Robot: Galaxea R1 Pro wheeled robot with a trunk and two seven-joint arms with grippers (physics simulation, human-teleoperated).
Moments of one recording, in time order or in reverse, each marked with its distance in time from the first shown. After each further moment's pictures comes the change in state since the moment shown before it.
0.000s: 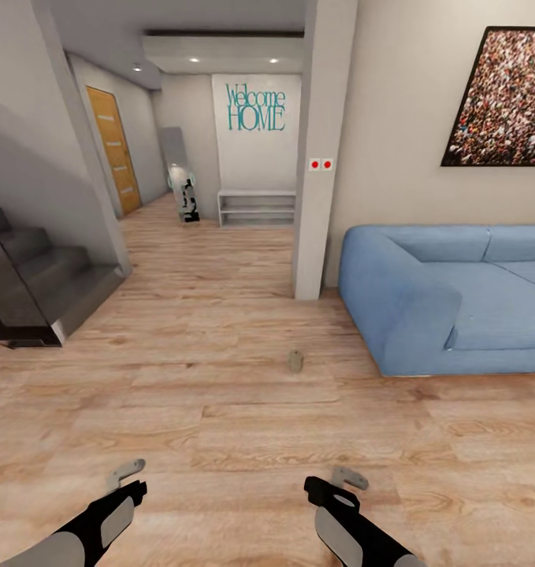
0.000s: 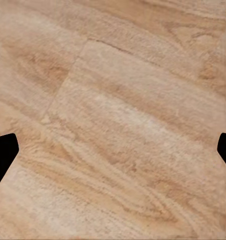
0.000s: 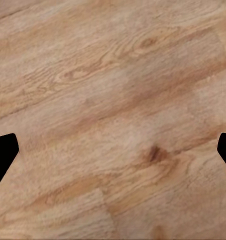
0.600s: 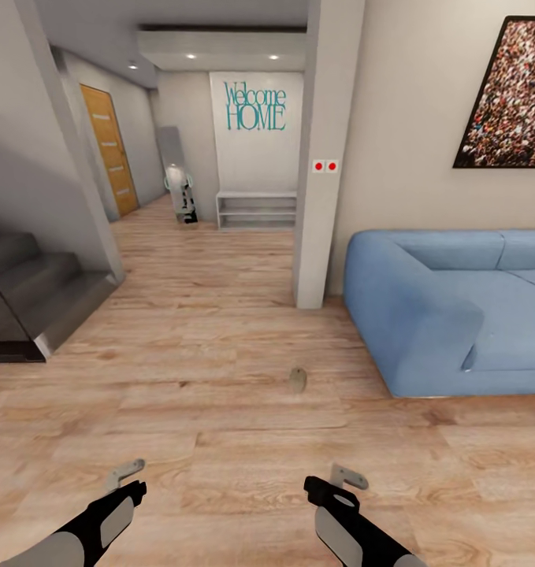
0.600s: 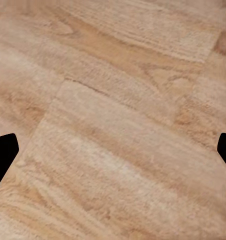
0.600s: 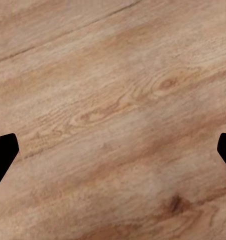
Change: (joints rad) left arm 0.001 0.002 0.000 0.000 0.000 0.000 0.000; right arm 0.000 0.001 0.000 0.000 -0.001 -0.001 0.001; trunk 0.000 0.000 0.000
